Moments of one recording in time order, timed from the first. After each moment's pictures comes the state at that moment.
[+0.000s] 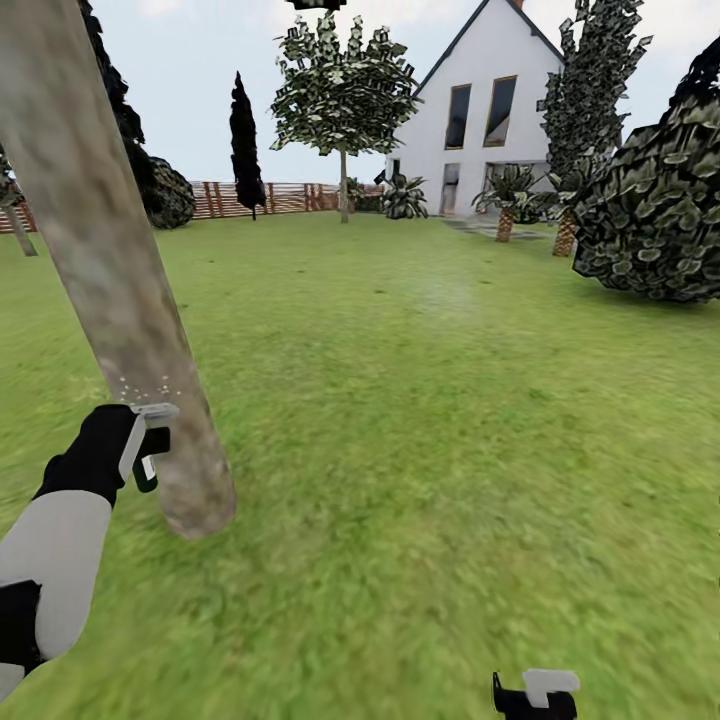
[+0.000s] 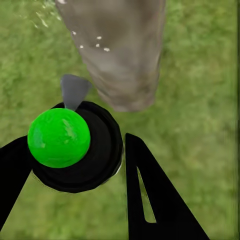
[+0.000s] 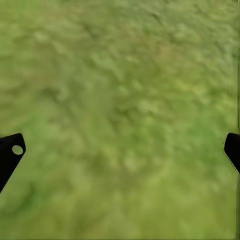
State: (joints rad) left arm -1.02 0.22 0.23 -0.74 -0.09 0.90 0.09; right arm -0.40 -0.06 0.29 -0.09 -0.22 -0.50 -0.21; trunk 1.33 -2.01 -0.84
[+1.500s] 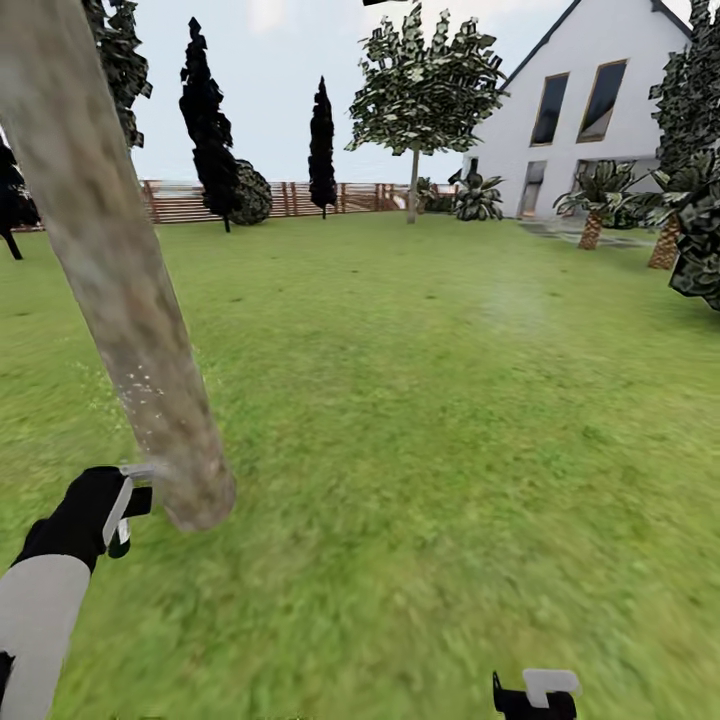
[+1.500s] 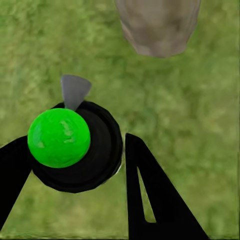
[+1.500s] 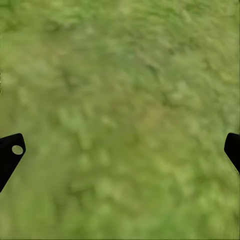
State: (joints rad) left arm -0.83 0.26 0.23 -0.72 -0.09 0.83 0.11; right arm -0.40 -0.06 0.29 -0.09 -0.22 -0.50 -0.21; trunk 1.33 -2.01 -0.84
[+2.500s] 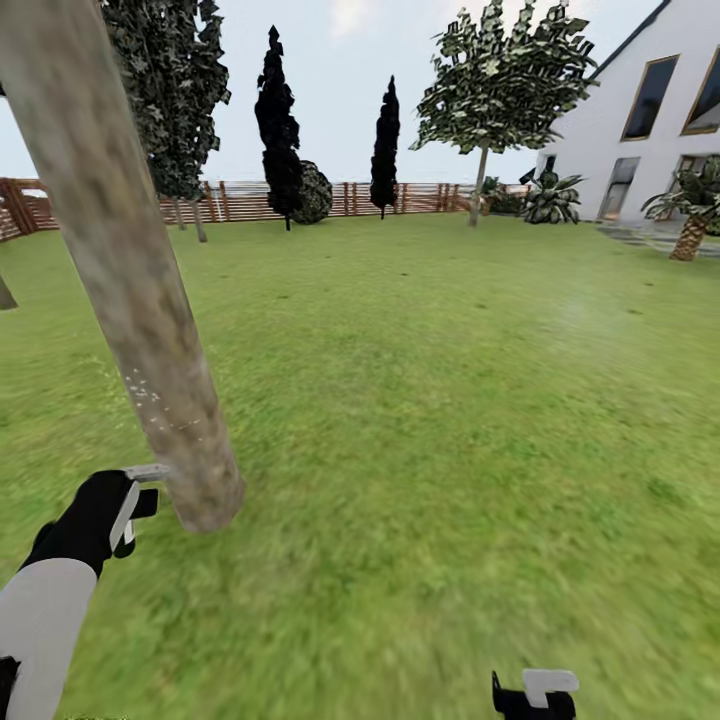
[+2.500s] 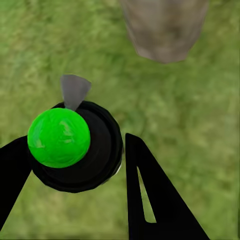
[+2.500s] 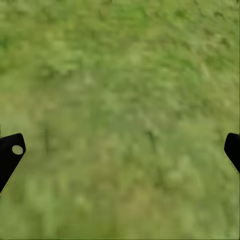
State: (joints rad) left arm -0.81 0.24 0.23 -0.72 -0.10 0.81 0.12; right arm -0.40 -0.06 0.29 -0.09 -0.22 -0.50 -0.21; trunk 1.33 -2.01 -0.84
